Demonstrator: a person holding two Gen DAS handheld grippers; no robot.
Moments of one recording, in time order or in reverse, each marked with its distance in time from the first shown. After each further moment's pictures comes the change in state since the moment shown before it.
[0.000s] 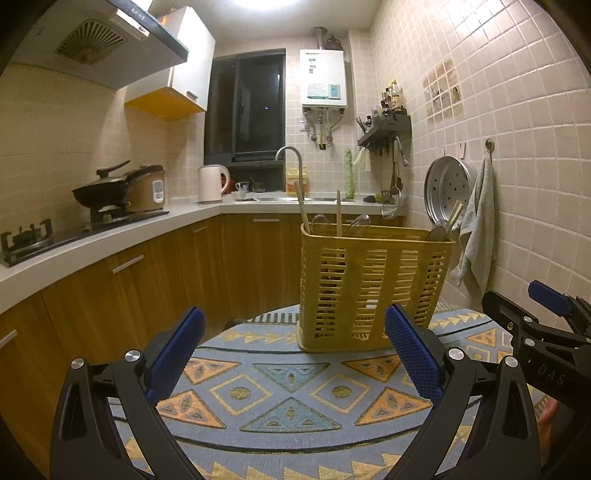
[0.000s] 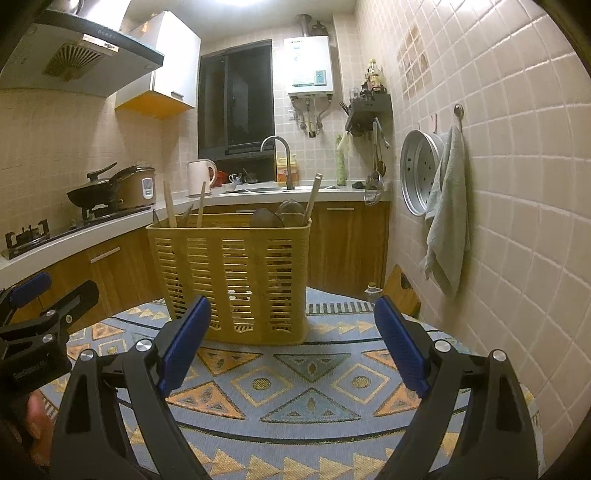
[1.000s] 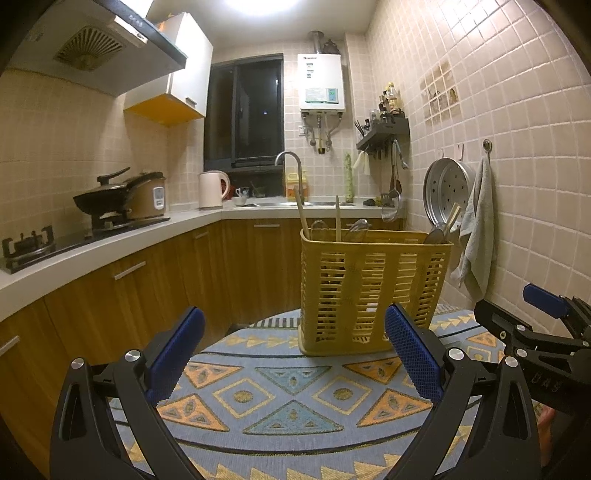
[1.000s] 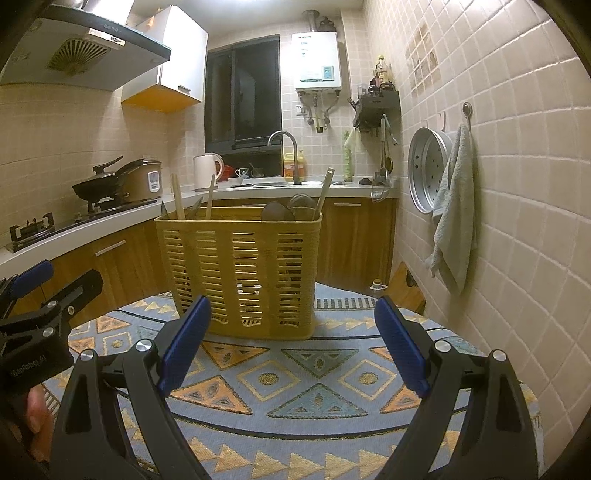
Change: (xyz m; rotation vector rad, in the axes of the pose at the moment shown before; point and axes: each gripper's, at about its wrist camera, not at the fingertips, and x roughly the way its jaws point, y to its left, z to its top) left arm -0.002 -0.001 0.000 0.013 -0.016 0.003; right arm 0.001 0.006 -0.001 -0.018 0.021 0.023
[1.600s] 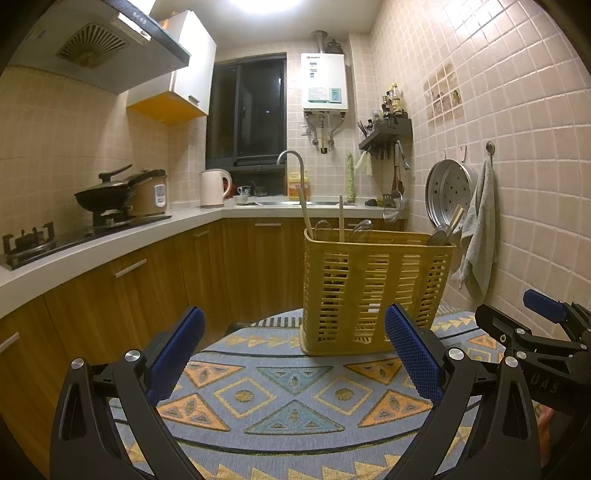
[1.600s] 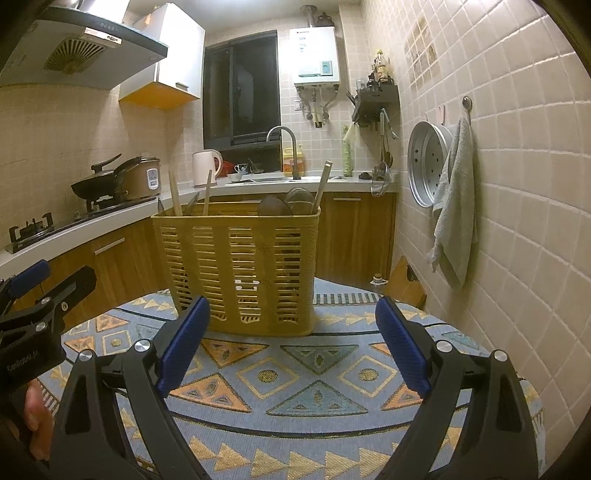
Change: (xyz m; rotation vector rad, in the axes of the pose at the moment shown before) left arm 0.001 0.003 -0.001 -0.010 0.000 0.002; right arm 0.003 -0.001 -0.002 0.008 0.017 -0.001
